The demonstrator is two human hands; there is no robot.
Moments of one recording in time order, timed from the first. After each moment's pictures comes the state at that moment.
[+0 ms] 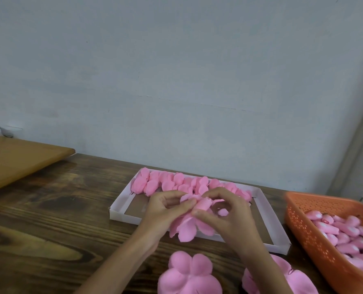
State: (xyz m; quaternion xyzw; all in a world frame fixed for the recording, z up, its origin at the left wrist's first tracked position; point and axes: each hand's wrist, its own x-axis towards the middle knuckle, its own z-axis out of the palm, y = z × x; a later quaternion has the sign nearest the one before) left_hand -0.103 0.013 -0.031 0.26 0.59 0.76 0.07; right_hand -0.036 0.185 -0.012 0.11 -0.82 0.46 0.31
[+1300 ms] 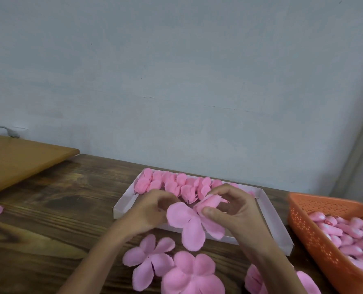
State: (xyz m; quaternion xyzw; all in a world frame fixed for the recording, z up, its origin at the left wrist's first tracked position) left_hand -0.148 -0.028 -0.032 0.39 0.77 0.50 0.05; right_hand -0.024 0.181 0.005 0.17 -0.68 0.68 0.19
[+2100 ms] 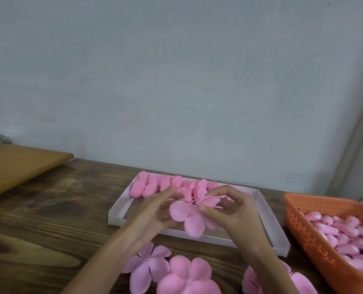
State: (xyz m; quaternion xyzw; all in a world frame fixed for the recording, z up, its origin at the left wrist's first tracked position) left_hand -0.125 -0.001 -0.025 0.16 0.54 0.80 0.22; right_hand -0.028 0.189 -0.001 0.10 -0.71 0.65 0.25
